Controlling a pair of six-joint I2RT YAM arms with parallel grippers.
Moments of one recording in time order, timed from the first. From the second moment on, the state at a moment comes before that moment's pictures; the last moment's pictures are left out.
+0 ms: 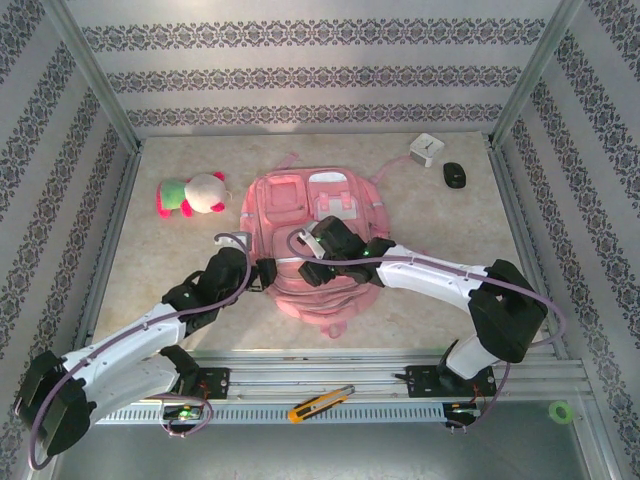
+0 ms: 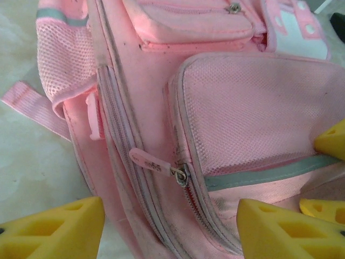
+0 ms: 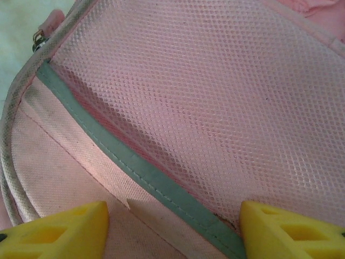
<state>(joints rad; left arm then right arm) -0.64 0.94 0.49 -0.20 -0.19 -0.61 0.87 1.56 1.01 -0.36 0.01 0.08</state>
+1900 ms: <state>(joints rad) -0.34 1.10 0.71 -0.28 0.49 0.24 0.52 1.37 0.89 -0.49 -0.37 0.14</state>
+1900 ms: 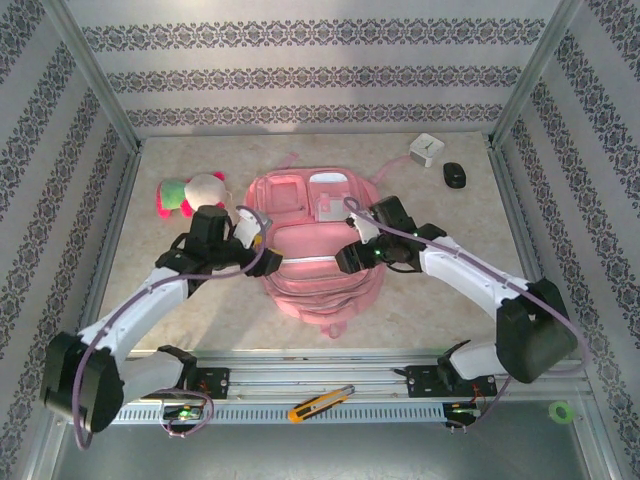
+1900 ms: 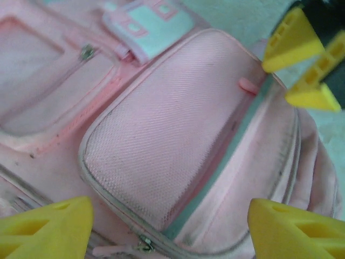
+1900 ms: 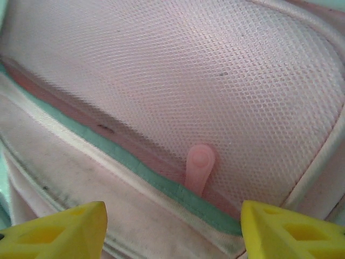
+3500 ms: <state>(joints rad) -0.23 1.33 0.69 -0.29 0.51 1.10 0.57 1.27 0.67 -0.21 -0.45 0.39</state>
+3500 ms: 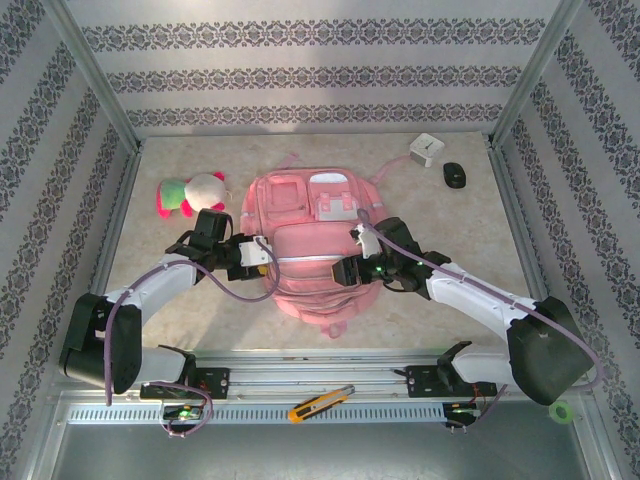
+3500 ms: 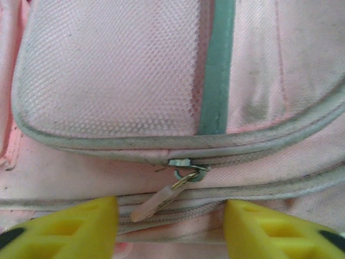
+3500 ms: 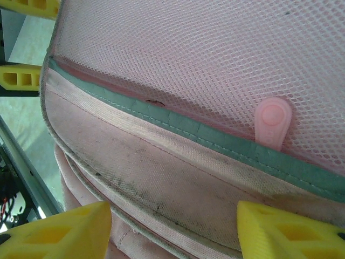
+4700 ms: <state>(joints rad) -0.41 1.28 0.69 -0.35 0.30 0.84 0.65 1.08 0.50 -0.12 -0.27 0.95</state>
